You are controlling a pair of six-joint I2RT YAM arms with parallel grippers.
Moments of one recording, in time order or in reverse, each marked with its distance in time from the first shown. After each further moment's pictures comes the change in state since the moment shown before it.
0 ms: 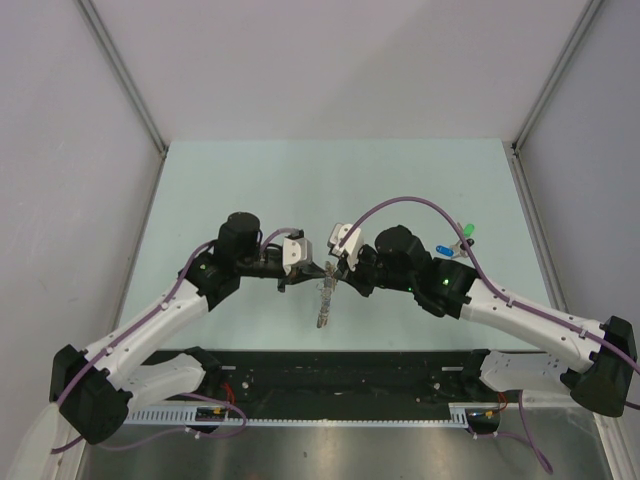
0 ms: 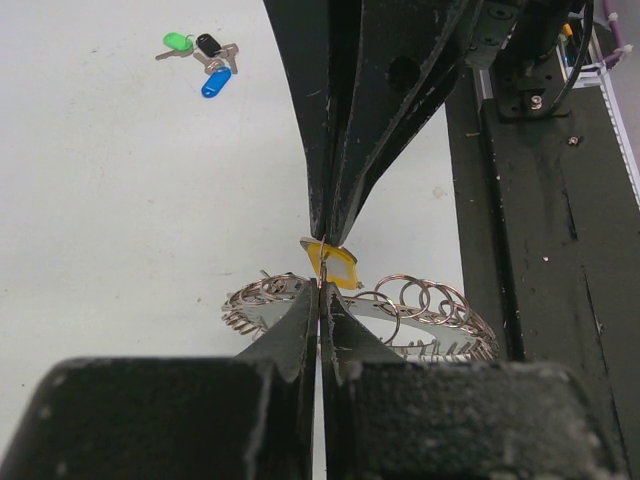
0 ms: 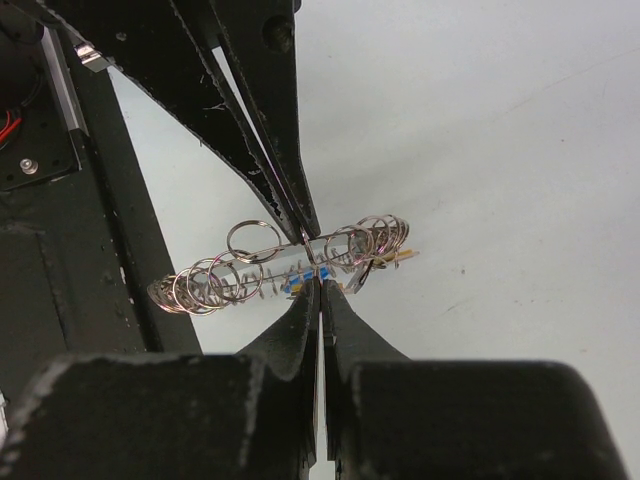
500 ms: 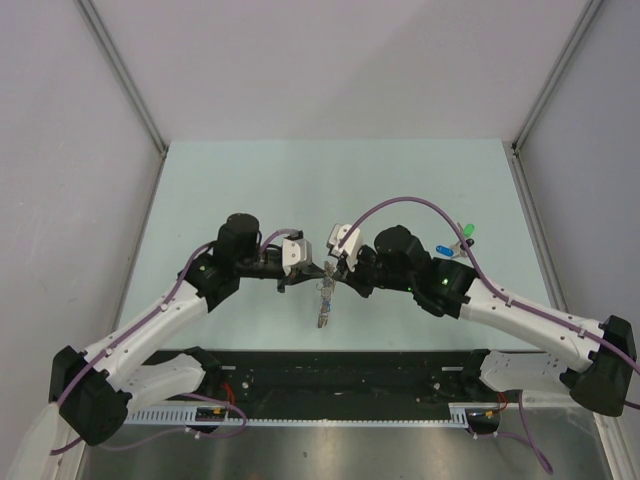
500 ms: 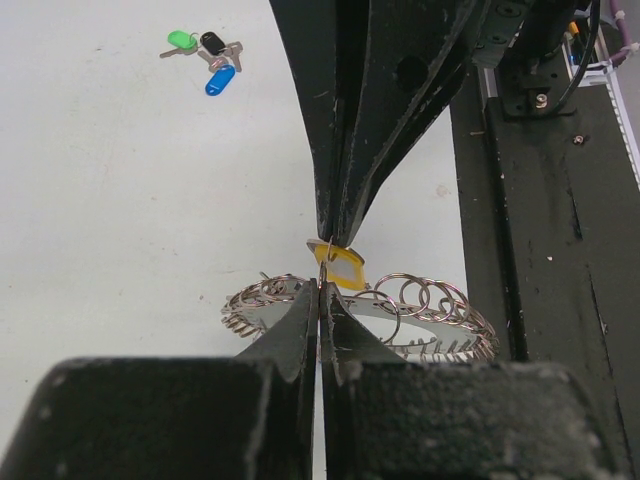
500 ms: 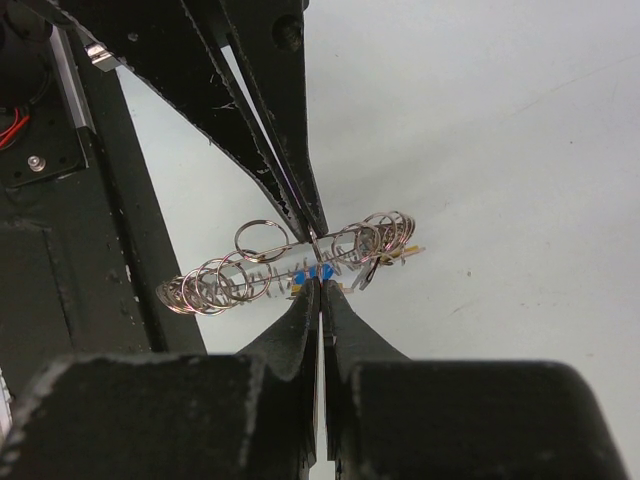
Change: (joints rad) left arm 0.000 -0.011 -0.014 0.007 -0.013 0.000; right arm -0.001 0.003 0.000 0.000 -0.015 0.000
